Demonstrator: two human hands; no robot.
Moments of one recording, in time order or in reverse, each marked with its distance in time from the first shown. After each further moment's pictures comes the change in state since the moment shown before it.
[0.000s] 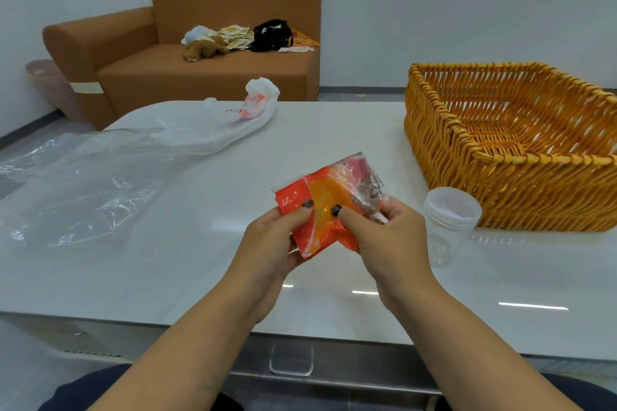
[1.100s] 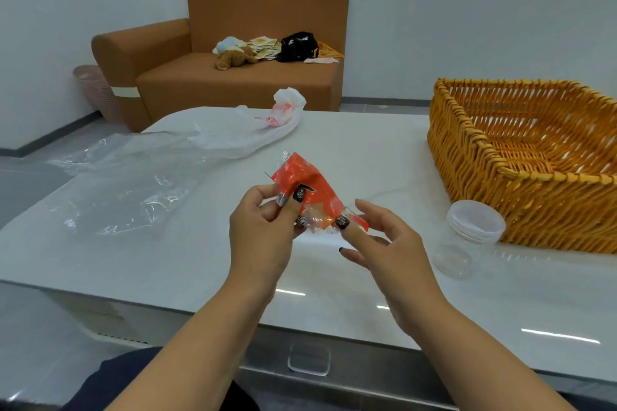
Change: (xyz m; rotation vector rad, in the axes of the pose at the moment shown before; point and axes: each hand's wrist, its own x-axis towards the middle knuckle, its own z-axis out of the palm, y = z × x) left_hand 0.000 0.009 -0.025 0.103 0.328 0.452; right_hand -0.011 0.007 0.009 -0.171 -0.170 0.096
